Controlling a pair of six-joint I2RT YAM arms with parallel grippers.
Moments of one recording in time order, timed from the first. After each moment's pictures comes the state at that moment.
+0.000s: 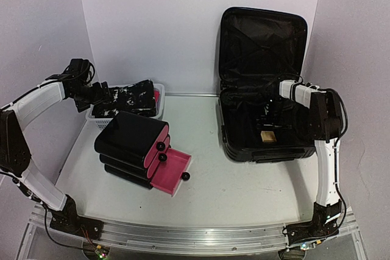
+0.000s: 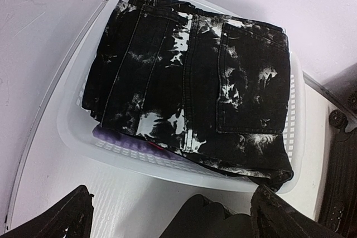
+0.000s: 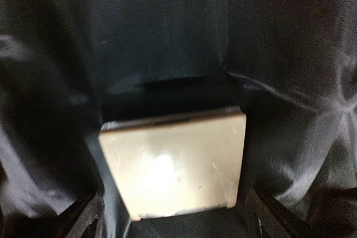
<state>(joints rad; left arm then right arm) -0.13 1.49 1.31 -0.60 -0.05 -0.47 0.22 2.28 1.90 -1.20 0.02 0.32</state>
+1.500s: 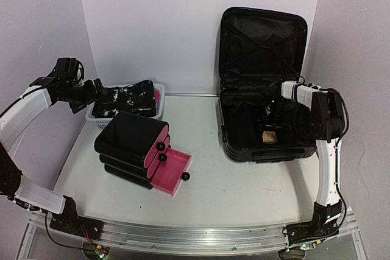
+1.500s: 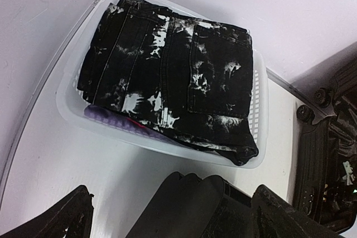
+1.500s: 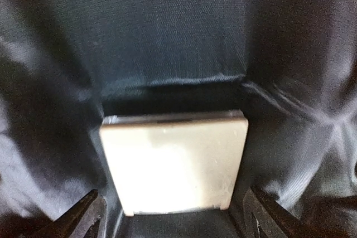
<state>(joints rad) -0.13 1.30 1.25 -0.64 0.03 -0.52 0.20 2.27 1.87 -1.17 0.02 0.28</state>
